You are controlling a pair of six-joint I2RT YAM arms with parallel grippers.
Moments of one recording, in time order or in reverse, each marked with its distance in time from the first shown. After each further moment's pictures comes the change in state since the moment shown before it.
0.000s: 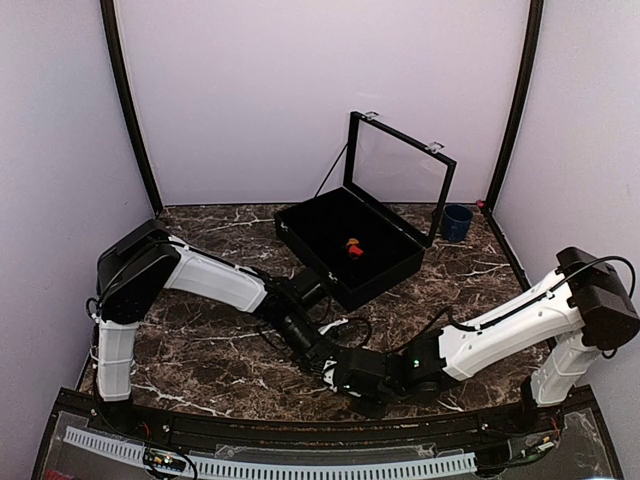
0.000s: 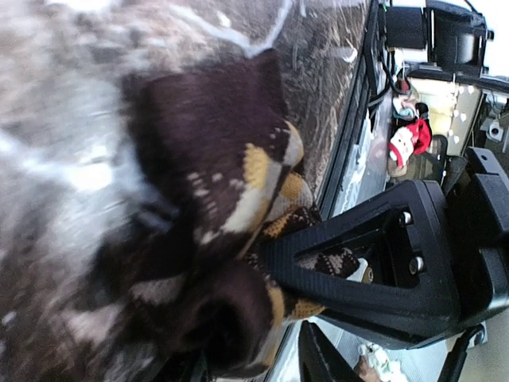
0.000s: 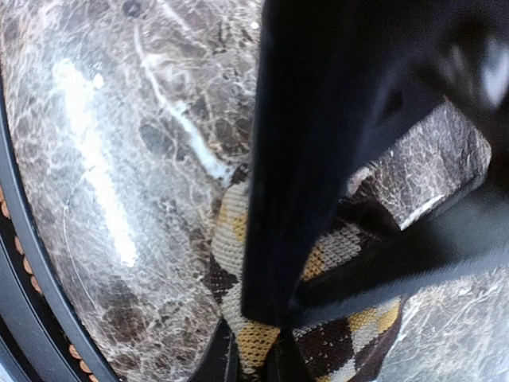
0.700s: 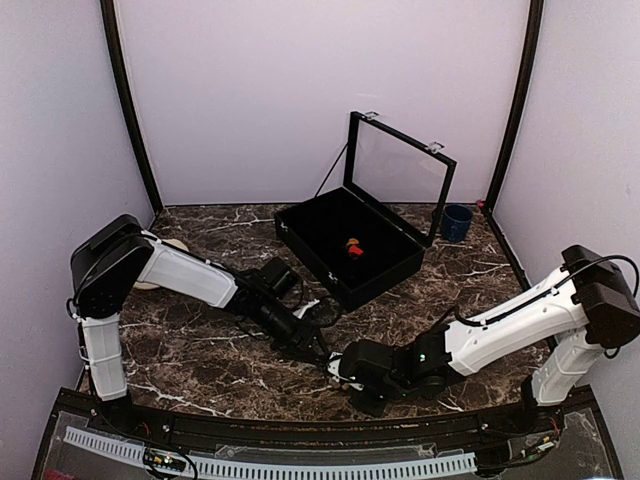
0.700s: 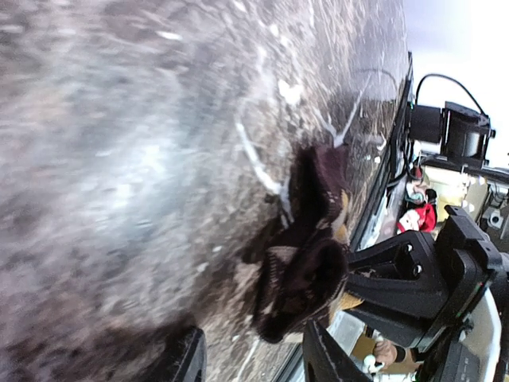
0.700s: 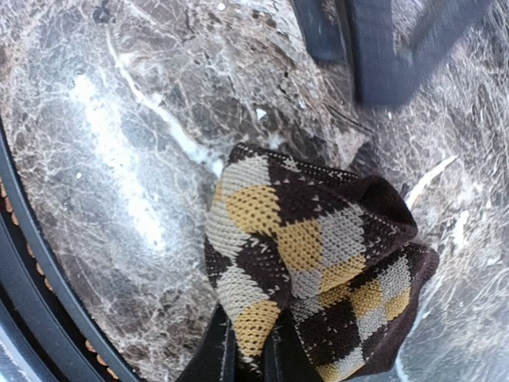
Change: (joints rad) left arm 0.102 -0.138 -0.196 0.213 -0.145 -0.226; right arm -0.037 -0.025 -0.028 0.047 -0.072 0.103
